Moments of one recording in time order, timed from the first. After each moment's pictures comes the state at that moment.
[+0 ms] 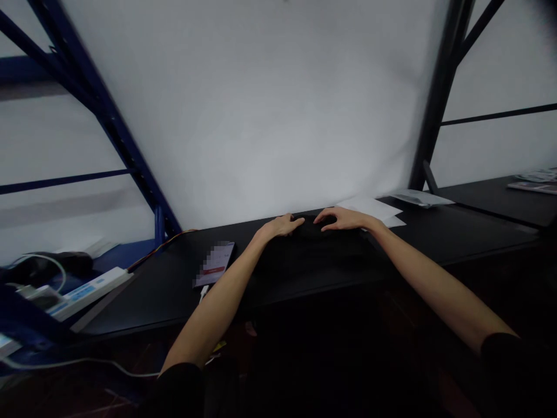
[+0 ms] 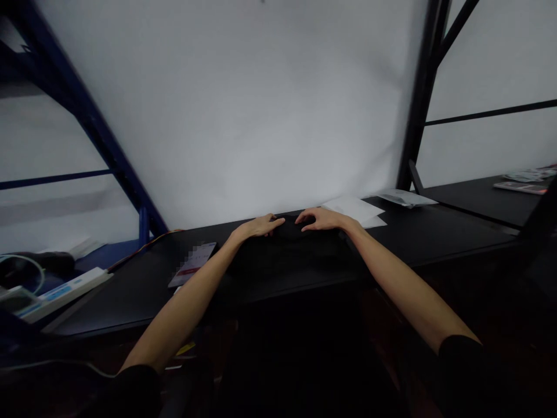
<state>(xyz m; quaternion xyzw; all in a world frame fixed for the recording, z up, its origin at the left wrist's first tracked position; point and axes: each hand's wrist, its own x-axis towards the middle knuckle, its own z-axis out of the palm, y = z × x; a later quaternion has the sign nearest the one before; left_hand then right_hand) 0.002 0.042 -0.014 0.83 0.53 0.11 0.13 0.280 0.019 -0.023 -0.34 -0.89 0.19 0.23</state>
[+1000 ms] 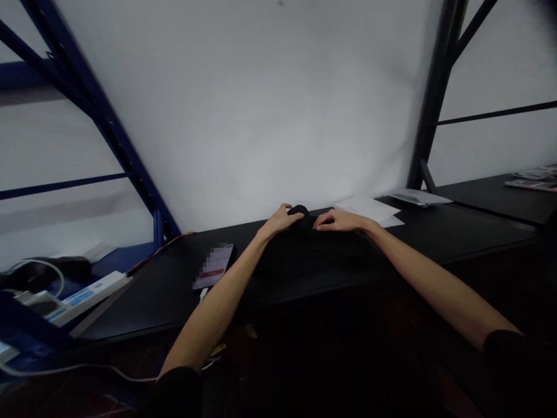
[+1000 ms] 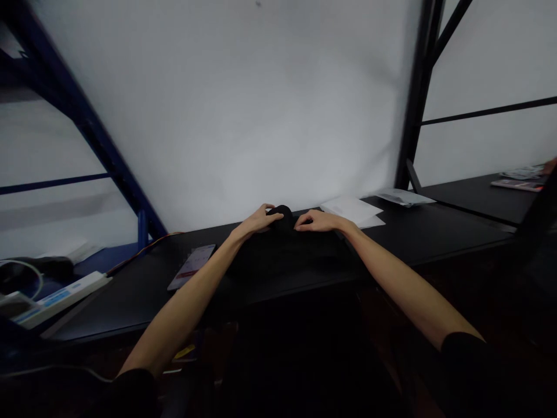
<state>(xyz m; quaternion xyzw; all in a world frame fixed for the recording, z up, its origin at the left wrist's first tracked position) 0.018 0.027 0.001 0.72 0.56 0.29 0.28 0.273 0.015 -0.024 -0.33 -0.89 0.24 0.22</state>
